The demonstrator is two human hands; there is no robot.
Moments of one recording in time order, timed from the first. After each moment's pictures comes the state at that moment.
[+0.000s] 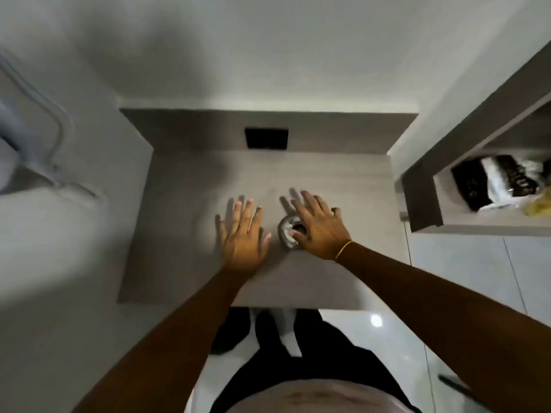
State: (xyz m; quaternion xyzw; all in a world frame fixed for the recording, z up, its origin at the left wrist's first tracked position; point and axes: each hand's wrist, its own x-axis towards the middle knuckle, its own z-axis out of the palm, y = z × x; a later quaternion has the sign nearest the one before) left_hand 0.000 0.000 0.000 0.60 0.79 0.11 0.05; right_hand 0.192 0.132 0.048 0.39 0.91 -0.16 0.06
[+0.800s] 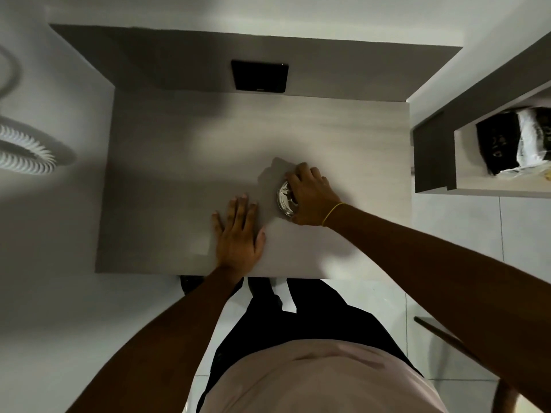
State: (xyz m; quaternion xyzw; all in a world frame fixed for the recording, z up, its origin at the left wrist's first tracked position) left_hand 0.020 -0.046 -0.088 0.58 0.80 0.09 0.13; right_hand 0.164 0.151 0.011 0.37 0.89 -0.21 0.18
